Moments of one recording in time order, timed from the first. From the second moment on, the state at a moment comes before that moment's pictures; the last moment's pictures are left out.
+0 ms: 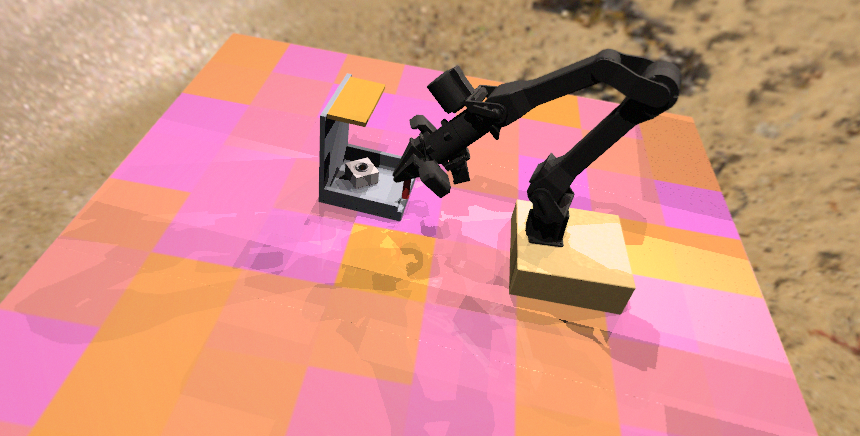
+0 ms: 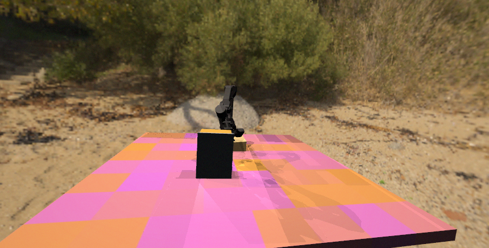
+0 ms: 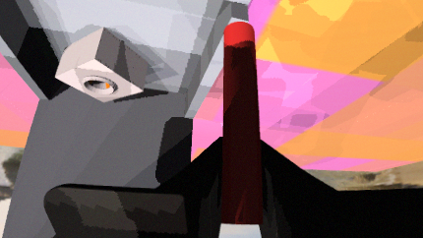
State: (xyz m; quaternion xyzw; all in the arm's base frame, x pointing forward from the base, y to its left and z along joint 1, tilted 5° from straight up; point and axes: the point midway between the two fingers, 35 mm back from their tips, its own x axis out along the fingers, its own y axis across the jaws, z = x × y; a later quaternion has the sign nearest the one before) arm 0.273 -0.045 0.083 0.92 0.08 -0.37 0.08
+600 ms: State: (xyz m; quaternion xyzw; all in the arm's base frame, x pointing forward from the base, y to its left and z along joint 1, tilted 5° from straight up) arm 0.290 -0.081 0.085 0.93 0.05 -0.37 0.07
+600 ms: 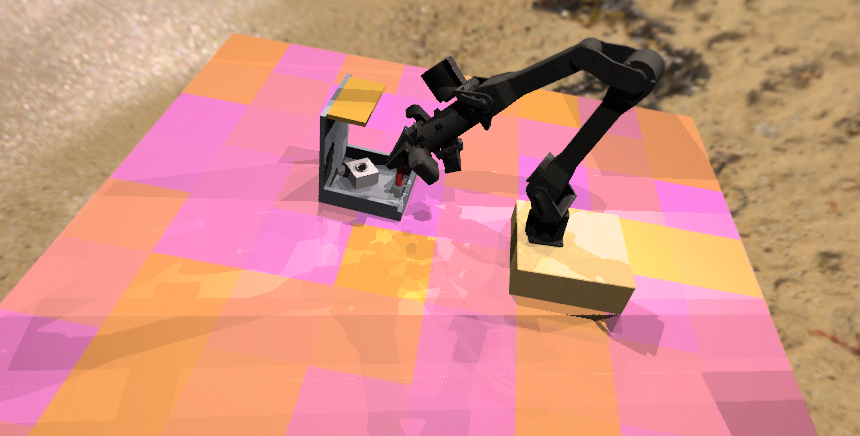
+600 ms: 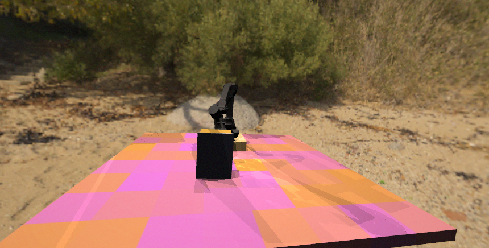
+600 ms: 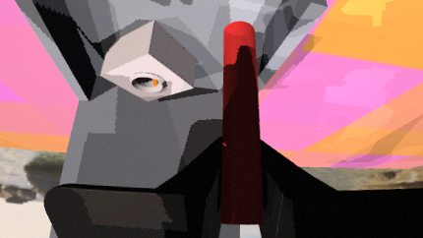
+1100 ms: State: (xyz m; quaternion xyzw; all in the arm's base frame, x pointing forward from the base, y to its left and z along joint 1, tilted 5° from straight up) arm 0.301 -0.116 0.084 0.93 0.02 -0.37 0.06
